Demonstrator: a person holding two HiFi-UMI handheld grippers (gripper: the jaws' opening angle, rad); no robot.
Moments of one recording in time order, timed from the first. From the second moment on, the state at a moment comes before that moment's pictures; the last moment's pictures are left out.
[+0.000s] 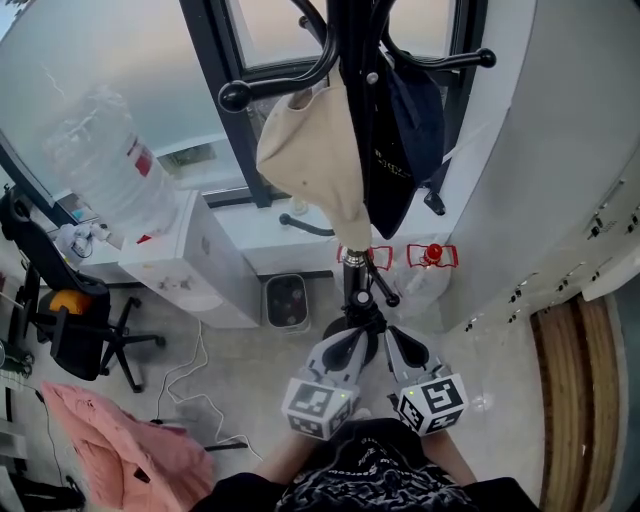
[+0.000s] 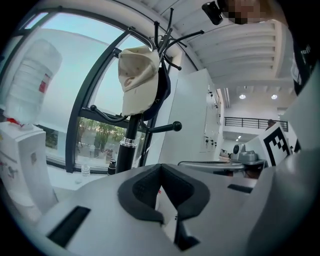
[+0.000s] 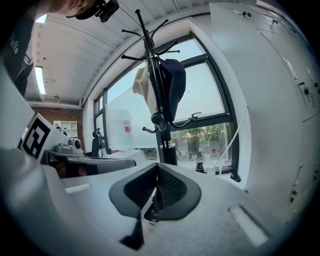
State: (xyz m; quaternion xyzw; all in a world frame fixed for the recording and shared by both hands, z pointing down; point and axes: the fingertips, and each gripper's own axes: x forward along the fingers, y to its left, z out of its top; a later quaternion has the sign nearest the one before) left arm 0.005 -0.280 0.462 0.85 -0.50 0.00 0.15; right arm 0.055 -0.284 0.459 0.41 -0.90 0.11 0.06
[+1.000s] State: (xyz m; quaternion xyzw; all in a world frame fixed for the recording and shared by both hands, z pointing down) left arm 0.008 -0.264 0.479 0.84 -0.50 0.01 0.18; right arm 0.045 -0.261 0.480 0.40 -0.90 0.12 0.09
